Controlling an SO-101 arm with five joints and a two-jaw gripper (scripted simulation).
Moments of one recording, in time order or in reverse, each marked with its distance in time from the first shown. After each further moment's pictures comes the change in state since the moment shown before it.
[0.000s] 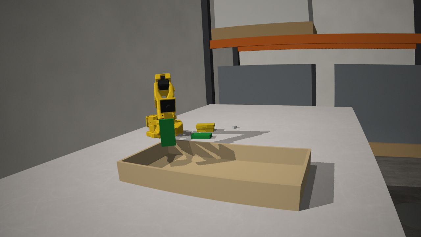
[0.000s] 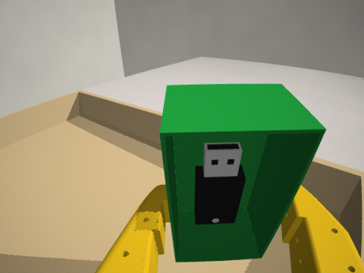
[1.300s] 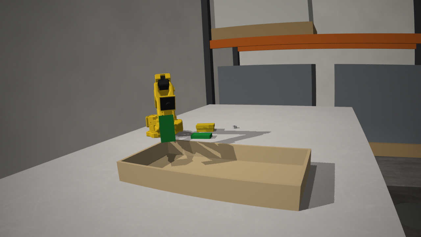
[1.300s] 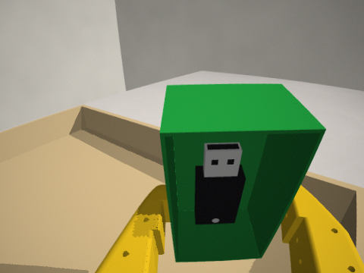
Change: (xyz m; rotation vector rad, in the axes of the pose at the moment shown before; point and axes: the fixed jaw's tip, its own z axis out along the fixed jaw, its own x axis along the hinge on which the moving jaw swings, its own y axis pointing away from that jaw) arm -0.009 0.000 0.000 0.000 -0.057 -0.001
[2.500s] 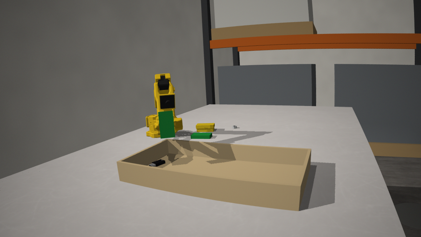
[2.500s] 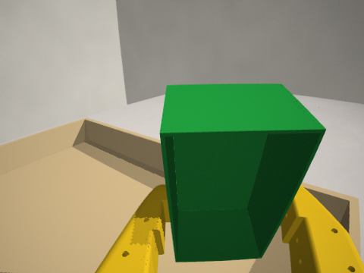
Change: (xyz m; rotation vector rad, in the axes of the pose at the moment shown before) arm -0.008 0.000 -0.004 0.000 -0.062 -0.002
